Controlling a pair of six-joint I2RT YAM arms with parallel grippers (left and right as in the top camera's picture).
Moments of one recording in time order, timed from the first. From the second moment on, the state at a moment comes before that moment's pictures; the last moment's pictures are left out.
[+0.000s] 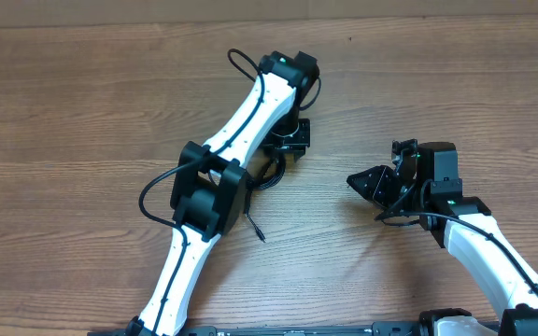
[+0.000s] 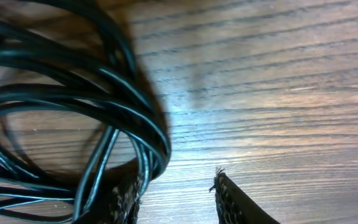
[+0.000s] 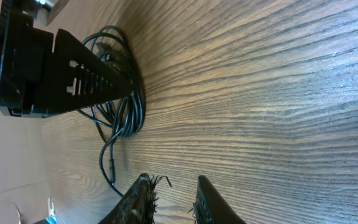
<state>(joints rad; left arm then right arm) -0.54 2.51 2.29 -1.49 0.15 -0.49 0.08 1.33 0.61 -0.23 -0.61 0.63</state>
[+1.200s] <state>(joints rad) -0.56 2.51 2.26 -1.44 0.05 -0.52 0.08 1.33 0.61 -0.23 -0.60 0.63</state>
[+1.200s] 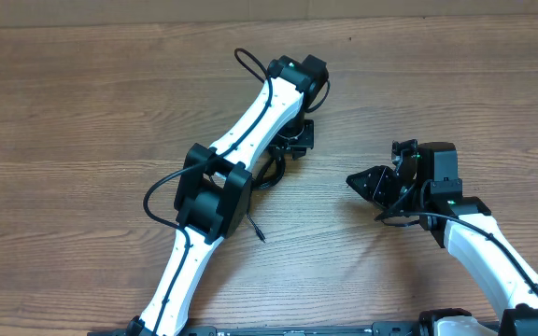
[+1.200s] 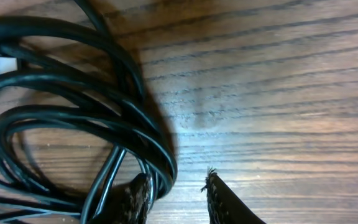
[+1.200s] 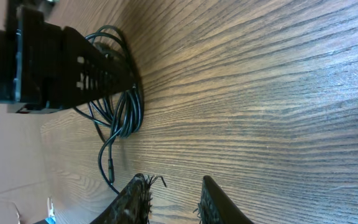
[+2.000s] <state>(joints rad) -0.53 2.49 2.14 -1.36 0.30 -0.31 0.08 1.33 0.61 -0.23 -0.60 0.63</state>
